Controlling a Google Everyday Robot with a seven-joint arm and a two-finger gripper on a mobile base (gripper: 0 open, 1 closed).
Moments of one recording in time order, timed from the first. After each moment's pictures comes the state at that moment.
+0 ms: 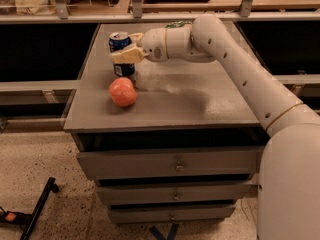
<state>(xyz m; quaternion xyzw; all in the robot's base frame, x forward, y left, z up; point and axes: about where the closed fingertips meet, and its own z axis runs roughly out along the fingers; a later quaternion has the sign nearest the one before) 0.717 0.105 0.899 -0.51 0.57 0.41 0.50</state>
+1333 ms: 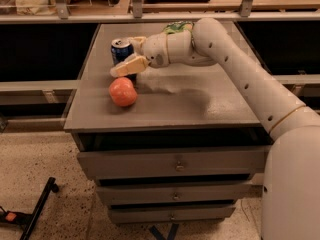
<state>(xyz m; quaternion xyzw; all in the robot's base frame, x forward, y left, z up) 0.699 0.102 0.883 -0.54 0.55 0.40 0.49</state>
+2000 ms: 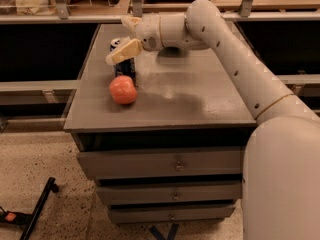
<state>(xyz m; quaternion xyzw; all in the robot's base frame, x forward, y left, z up) 0.727 0.120 0.924 -0.54 0.55 0.38 0.51</state>
